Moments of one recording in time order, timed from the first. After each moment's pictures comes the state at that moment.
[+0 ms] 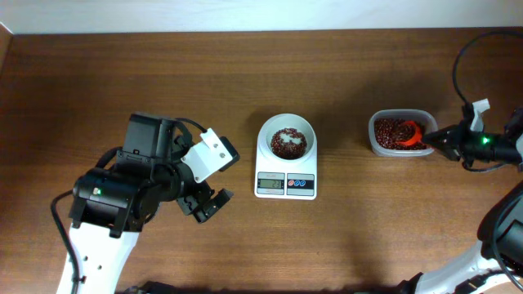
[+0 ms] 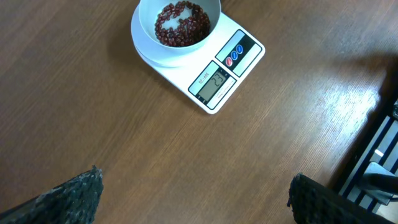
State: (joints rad) left arm -0.24 1.14 1.30 -1.23 0.34 0.63; right arm -0.60 1.94 1.39 -1.07 -0.91 -0.24
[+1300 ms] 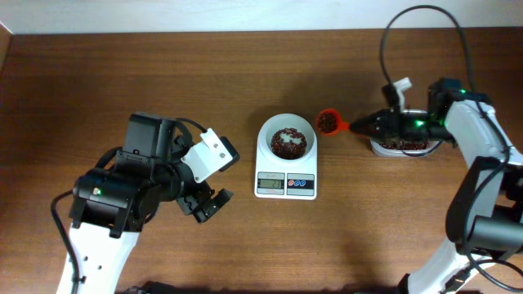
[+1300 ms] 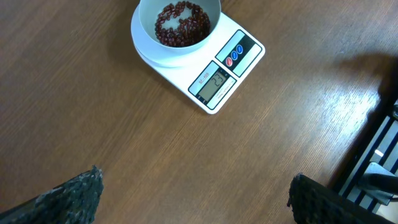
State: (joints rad) left arm -0.24 1.14 1.30 -1.23 0.34 0.63; right arm -0.19 1.94 1.39 -1.10 -1.26 -0.30
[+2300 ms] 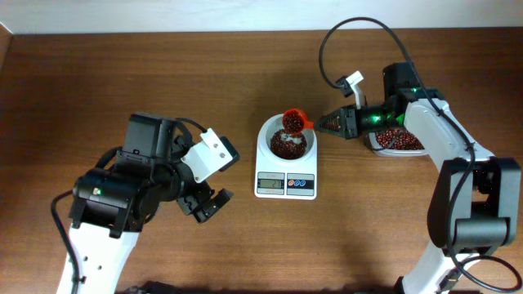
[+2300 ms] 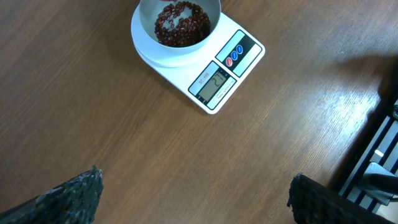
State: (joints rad) left arm -0.24 1.14 1.30 -1.23 0.34 0.63; right arm 0.03 1.94 1.38 -0.76 -1.15 -0.33
